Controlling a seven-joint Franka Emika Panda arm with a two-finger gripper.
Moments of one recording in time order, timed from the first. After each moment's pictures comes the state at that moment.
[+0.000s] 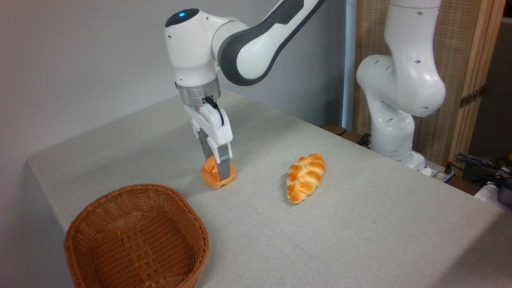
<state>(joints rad) -0.25 -0.12 -0.11 -2.24 -0.07 2.11 0.62</state>
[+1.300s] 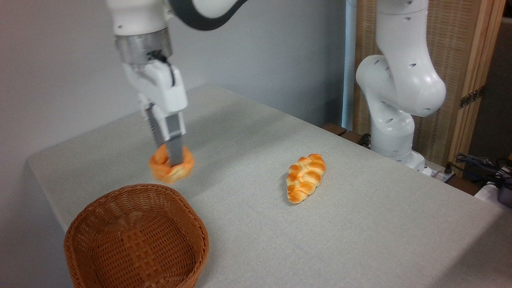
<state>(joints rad) -0.22 0.11 0.00 -1.64 0.02 1.81 0.63</state>
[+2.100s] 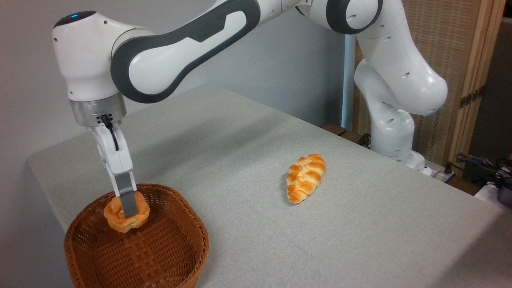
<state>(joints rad) -0.14 0.44 -0.14 -1.40 0.10 1.94 0.63</state>
